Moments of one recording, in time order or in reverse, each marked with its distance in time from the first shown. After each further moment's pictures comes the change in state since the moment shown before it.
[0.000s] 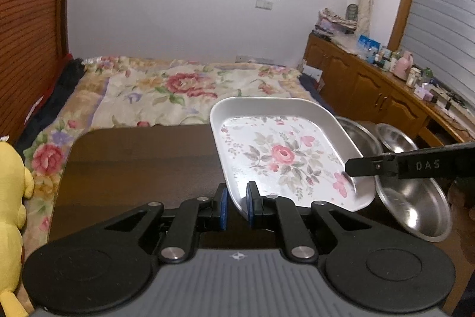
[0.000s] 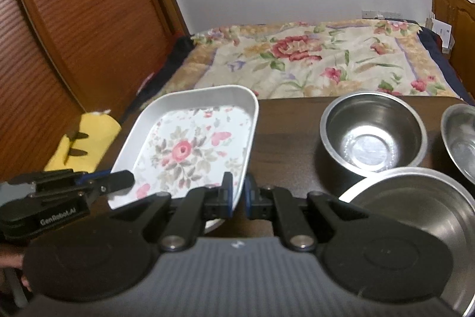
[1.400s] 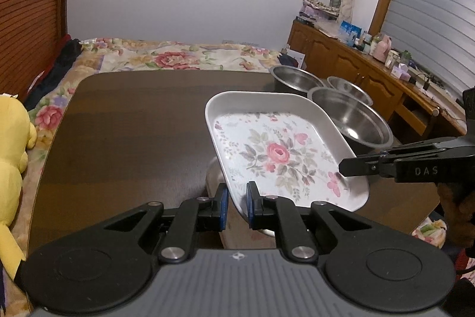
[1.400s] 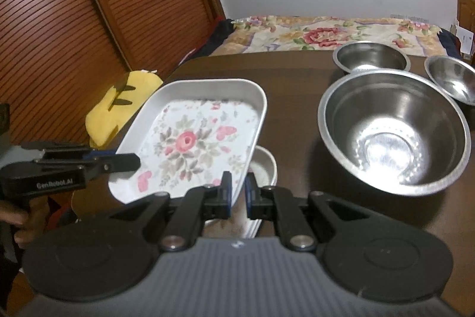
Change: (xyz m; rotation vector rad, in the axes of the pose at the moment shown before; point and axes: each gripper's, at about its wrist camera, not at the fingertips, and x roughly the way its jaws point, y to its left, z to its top) left arm -0.086 -0.042 -0.103 -0.002 0.049 -0.037; right arm -0.078 0.003 -0.102 -0.101 0.021 0.119
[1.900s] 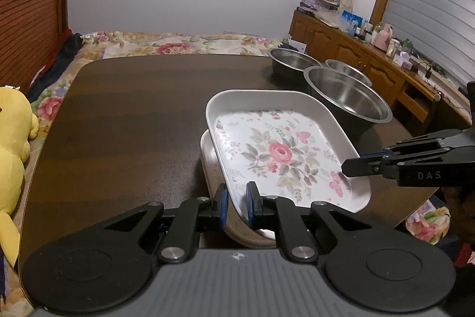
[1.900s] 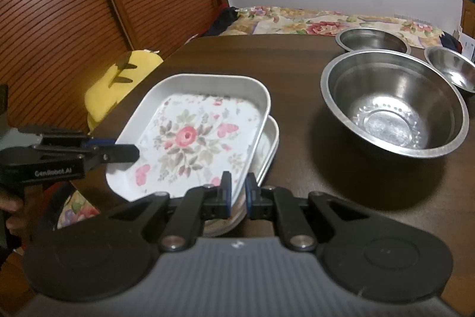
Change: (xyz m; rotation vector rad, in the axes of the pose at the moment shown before) left arm 0.000 -0.010 -0.019 0.023 0.029 0.018; right arm -0.003 0.010 -0.025 -0.065 0.033 -0.021
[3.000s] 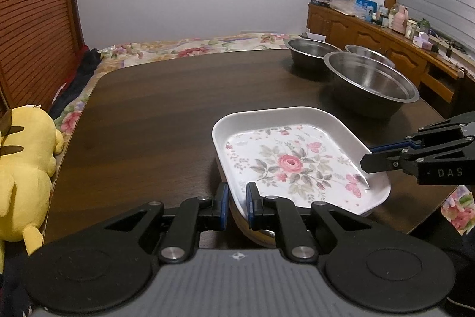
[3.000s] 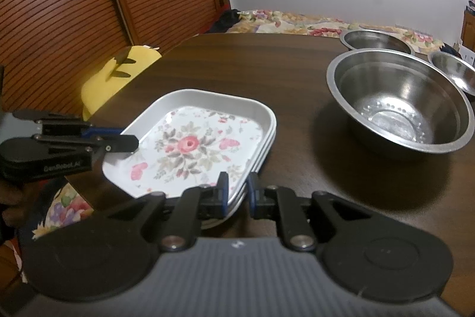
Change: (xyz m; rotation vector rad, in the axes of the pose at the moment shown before) left arm 0.016 -0.007 -0.004 0.084 -0.003 0.138; right arm 0.009 0.009 -0.004 -0.045 -0.024 -0.025
